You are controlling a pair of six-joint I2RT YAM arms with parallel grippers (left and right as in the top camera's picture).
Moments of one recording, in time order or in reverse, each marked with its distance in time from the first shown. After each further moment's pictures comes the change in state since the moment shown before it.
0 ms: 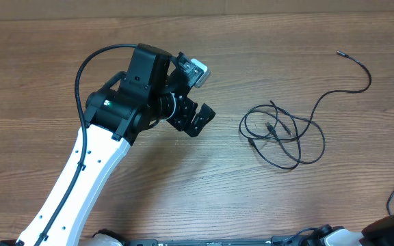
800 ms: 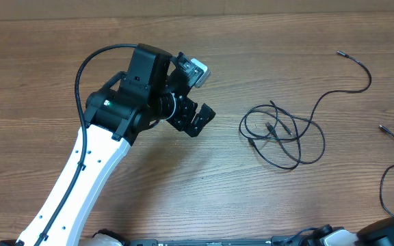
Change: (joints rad) left arm 0.000 0.000 0.000 0.000 0.000 0.000; right arm -0.022 -0.061 -0.430 0.148 -0.522 -0.376
